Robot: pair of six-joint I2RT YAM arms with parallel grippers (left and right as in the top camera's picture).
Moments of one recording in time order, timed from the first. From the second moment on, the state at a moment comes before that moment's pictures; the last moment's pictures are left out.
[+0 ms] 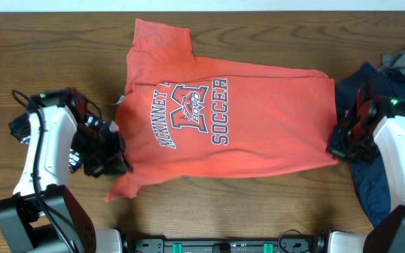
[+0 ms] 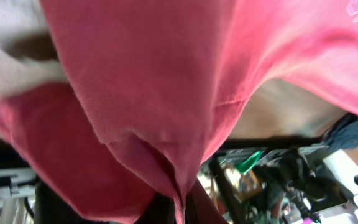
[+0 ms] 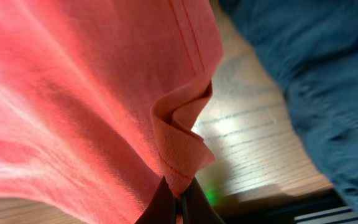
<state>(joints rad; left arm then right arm) 0.23 1.59 1.12 -1.53 0.42 -0.09 -0.18 1.49 1.06 -1.21 -0.02 0.26</state>
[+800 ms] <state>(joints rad) 0.23 1.51 1.40 -0.92 0.47 -0.23 -0.17 1.36 1.24 -0.55 -0.17 0.26</state>
